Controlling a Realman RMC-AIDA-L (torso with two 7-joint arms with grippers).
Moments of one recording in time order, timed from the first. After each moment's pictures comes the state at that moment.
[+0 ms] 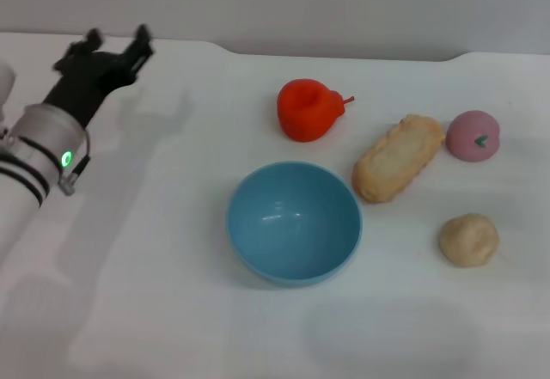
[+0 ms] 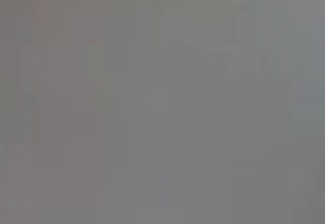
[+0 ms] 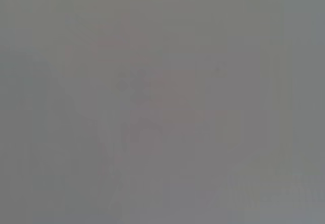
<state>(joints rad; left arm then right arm) -0.39 -1.99 2.14 0.46 -0.61 0.82 -0.41 0.58 2.08 -0.49 0.00 -0.67 -0.97 0.30</state>
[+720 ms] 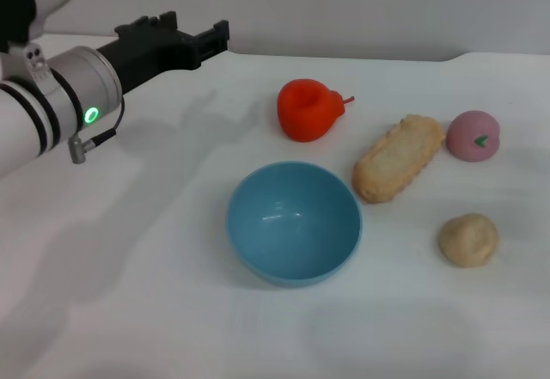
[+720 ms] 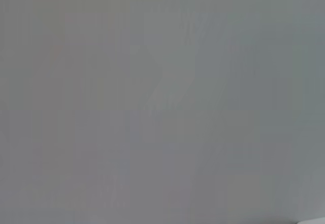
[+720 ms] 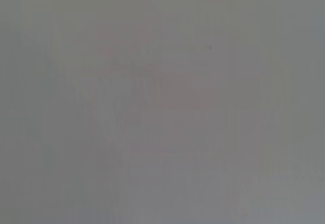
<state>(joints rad) -0.21 -1.76 2.10 1.37 0.08 0.00 -0.89 0.56 2.08 -0.49 0.02 -0.67 -0.96 0.30</state>
